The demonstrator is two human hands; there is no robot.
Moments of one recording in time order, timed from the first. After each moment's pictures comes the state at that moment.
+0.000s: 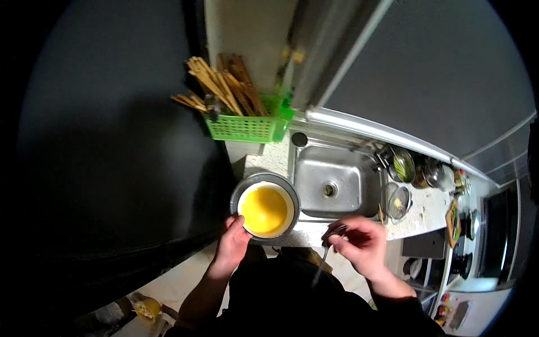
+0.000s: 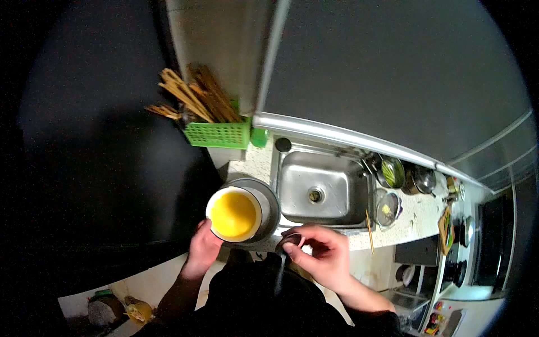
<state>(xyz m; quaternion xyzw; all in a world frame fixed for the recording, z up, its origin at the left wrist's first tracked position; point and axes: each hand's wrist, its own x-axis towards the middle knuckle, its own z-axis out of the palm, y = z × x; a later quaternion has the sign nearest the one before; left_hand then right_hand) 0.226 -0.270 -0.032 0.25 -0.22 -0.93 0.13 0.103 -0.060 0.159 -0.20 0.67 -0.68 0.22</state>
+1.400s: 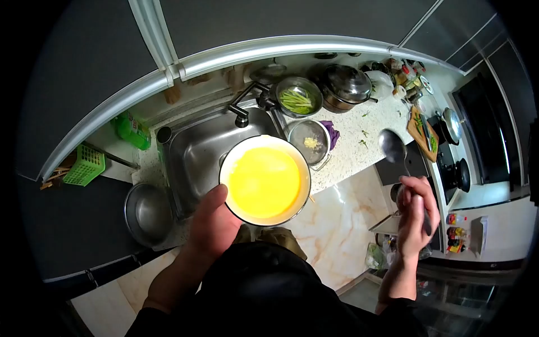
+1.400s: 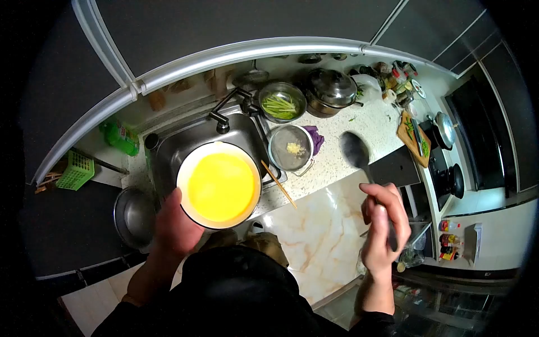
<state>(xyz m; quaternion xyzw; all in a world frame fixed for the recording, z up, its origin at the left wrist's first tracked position) 0.009 0.115 0.108 0.03 -0.32 -0.94 -0.15 0.006 0.430 0.194 -0.11 0.82 -0.52 -0.22</state>
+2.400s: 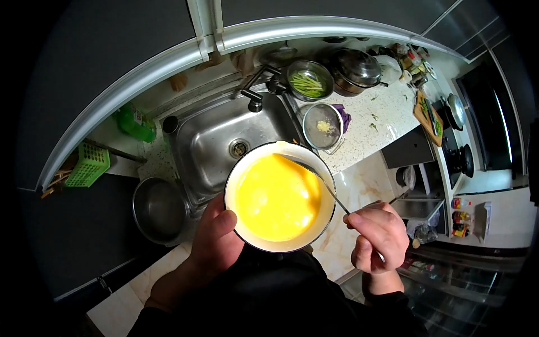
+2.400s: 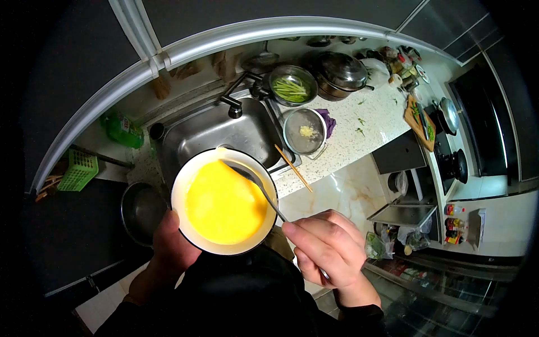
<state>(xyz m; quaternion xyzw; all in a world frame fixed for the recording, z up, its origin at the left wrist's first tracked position) 0.042 0.061 0.123 0.14 -0.36 -0.90 -0.19 0.029 0.314 0.170 -0.34 0.82 -0.38 -0.26</state>
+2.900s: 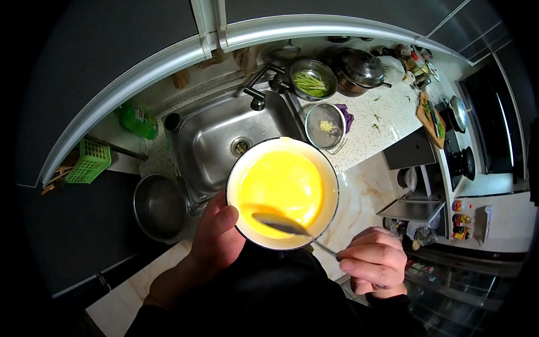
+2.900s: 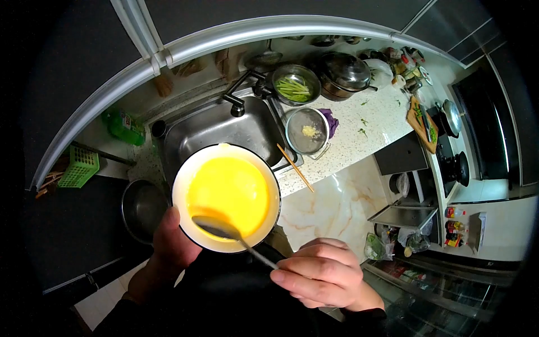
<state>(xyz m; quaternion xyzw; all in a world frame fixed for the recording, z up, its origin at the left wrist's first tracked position) 0.041 0.061 0.120 0.14 -0.35 -0.91 -0.17 0.047 0.319 0.181 -0.41 0.78 -0.45 -0.14</state>
